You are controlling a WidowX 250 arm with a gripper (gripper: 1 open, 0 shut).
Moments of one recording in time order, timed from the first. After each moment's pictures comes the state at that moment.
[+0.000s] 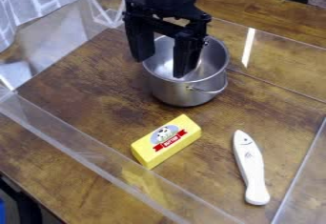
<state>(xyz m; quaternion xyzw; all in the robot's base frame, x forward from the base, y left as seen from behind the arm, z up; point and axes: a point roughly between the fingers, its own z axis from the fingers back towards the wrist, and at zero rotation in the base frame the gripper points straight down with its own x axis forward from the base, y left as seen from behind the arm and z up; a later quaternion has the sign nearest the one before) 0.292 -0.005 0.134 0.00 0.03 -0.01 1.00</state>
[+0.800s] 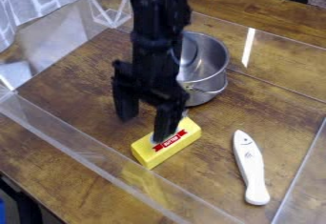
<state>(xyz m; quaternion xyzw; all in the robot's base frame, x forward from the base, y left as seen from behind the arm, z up) 0.259 -0.004 0.054 0.01 0.09 -0.02 1.00</state>
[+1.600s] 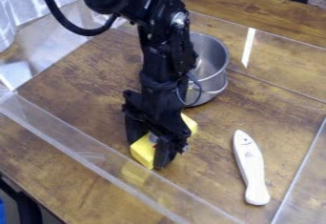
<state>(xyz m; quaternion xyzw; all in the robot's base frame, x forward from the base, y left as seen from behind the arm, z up) 0.263 -0.004 0.019 0.02 0.08 -0.05 1.00</state>
